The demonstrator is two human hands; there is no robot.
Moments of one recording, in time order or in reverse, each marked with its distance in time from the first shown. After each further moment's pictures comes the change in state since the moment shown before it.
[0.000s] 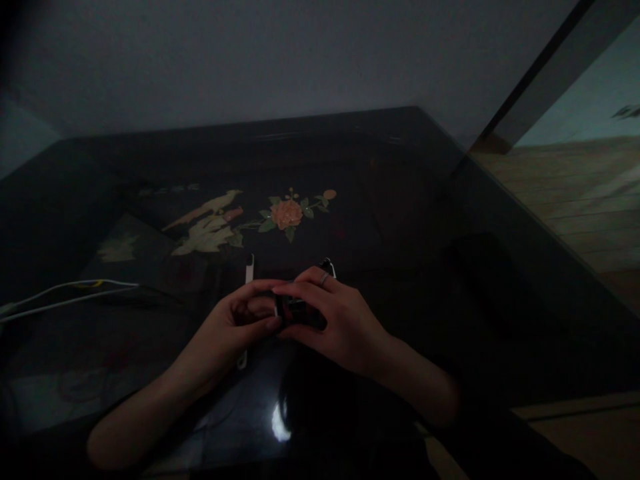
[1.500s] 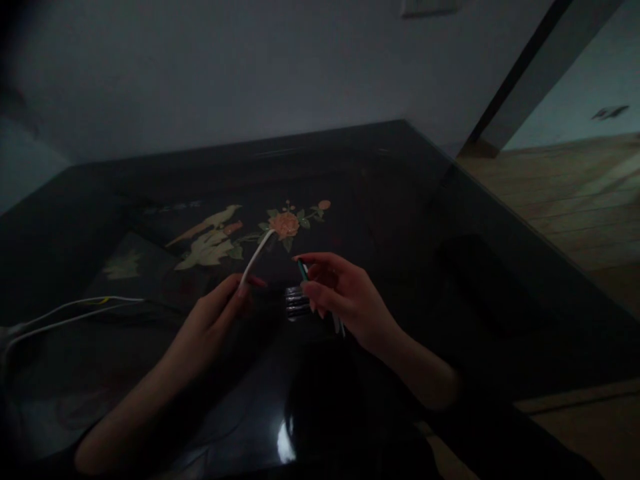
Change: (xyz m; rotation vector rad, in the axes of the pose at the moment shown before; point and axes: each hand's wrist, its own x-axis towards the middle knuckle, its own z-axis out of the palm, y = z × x) left_hand -0.004 0.033 -0.015 1.058 0.195 0.287; right_hand 0.008 0.003 -0.012 0.868 0.234 0.385
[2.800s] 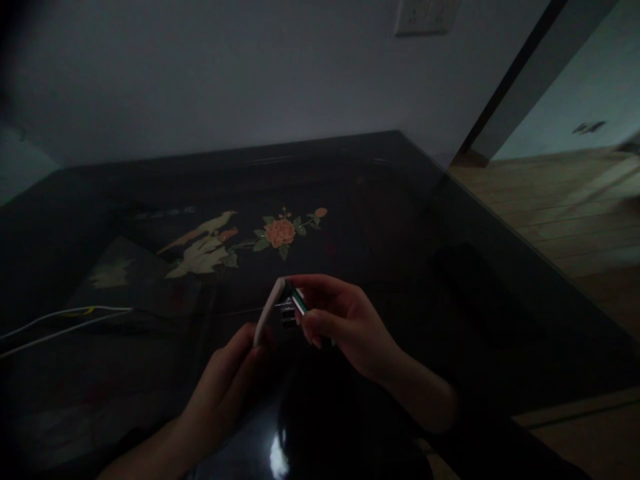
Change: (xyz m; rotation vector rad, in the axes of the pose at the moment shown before) left_hand -0.036 -0.001 0.048 -0.324 -0.100 0.041; right_hand -0.007 -0.002 0.007 0.303 -0.107 0.019
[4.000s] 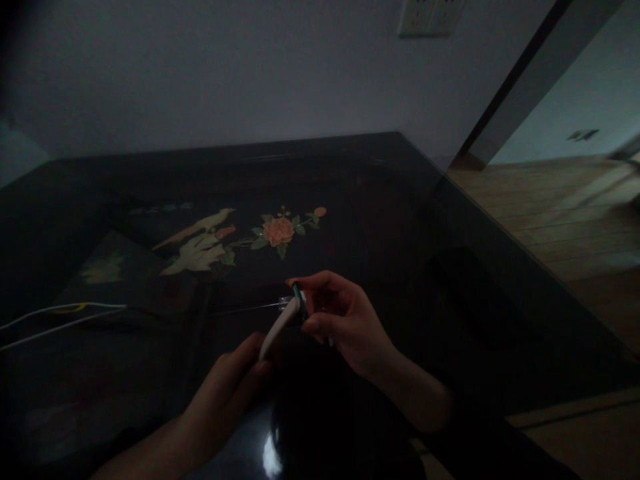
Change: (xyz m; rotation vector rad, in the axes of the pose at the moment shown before) left_hand 0.001 0.003 0.001 -0.054 -0.129 0.010; right_hand 0.000 0.002 -0.001 -0.016 0.158 0.024
